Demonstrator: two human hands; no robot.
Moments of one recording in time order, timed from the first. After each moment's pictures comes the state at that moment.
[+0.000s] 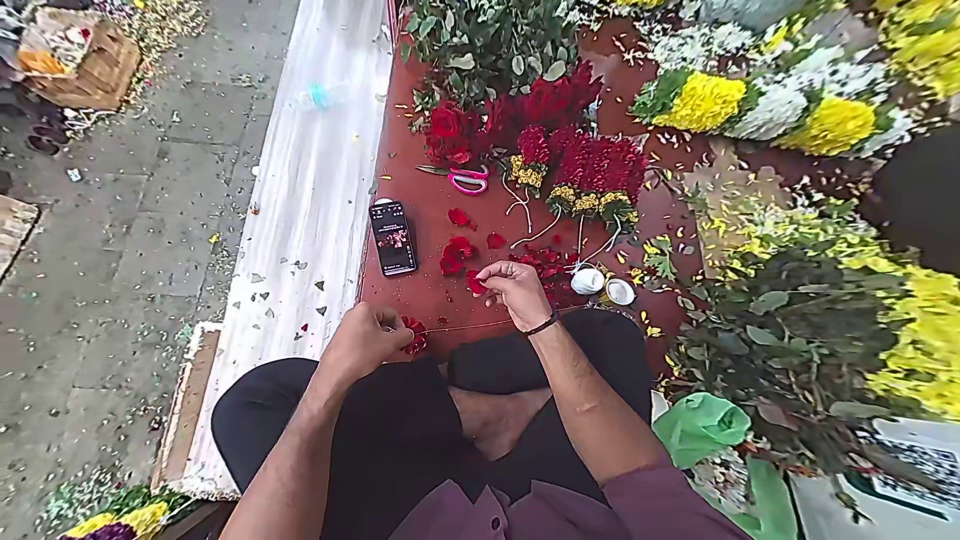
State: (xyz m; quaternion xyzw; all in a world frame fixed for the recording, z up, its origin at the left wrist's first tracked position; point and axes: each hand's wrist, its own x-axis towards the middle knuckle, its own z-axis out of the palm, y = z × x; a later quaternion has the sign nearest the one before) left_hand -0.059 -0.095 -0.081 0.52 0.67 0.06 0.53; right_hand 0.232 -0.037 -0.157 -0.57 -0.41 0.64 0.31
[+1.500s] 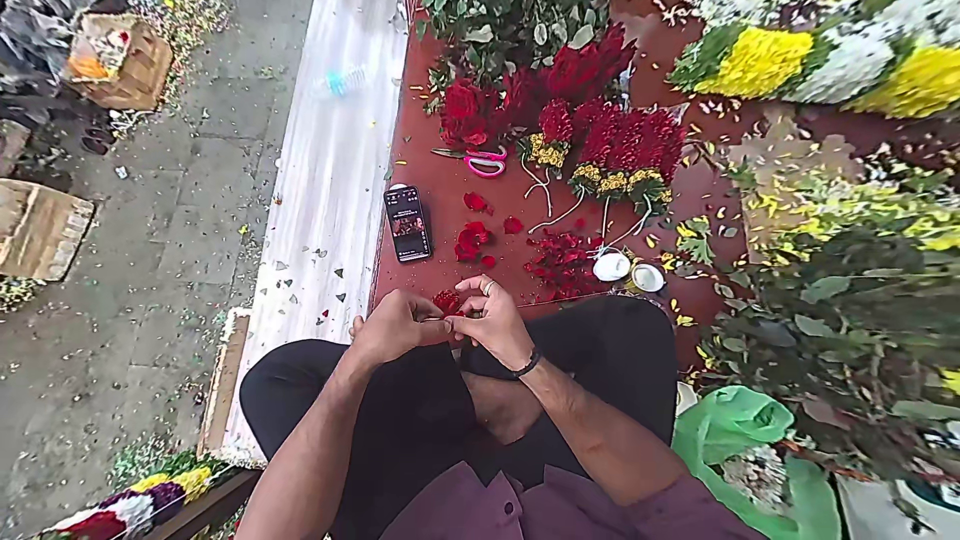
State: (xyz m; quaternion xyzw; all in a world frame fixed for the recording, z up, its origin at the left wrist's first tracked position) left_hand -0.043 -0.097 -0.087 0.54 0.59 0.09 0.60; right_hand 0.171 -0.100 -0.120 -0.53 -0.42 0.68 0.28
